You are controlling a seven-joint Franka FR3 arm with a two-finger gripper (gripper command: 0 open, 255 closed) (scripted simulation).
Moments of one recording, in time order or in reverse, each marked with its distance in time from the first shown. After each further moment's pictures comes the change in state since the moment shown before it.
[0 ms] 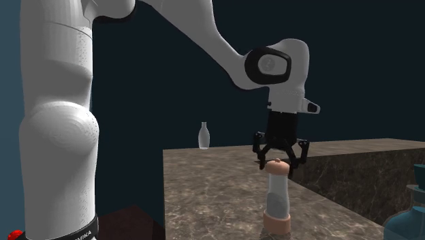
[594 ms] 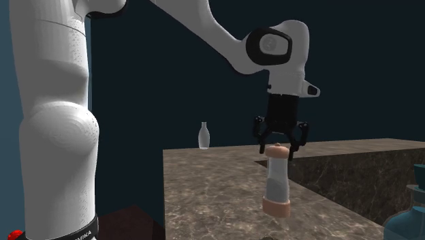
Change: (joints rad) arm 0.002 -0.061 0.004 0.060 -0.037 -0.111 0.034
